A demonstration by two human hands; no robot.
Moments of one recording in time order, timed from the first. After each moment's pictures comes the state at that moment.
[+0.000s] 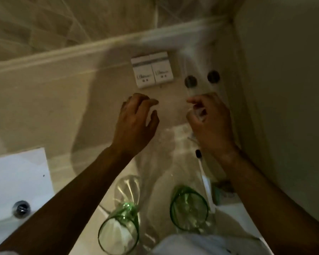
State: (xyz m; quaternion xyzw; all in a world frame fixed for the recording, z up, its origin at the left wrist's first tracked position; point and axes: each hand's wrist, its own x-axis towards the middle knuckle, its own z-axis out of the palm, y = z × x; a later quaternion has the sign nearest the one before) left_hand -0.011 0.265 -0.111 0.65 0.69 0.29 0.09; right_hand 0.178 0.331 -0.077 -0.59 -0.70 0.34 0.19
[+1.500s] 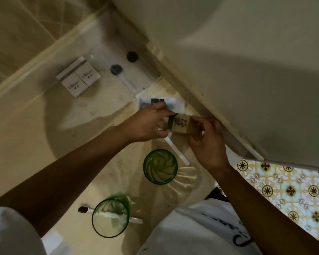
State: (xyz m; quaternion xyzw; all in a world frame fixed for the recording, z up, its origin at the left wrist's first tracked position) left_hand 0.114 0.269 -0.088 0.86 0.34 0.05 0.38; right_hand 0.304 0.151 -0.084 -0.77 -0.48 0.34 0.24
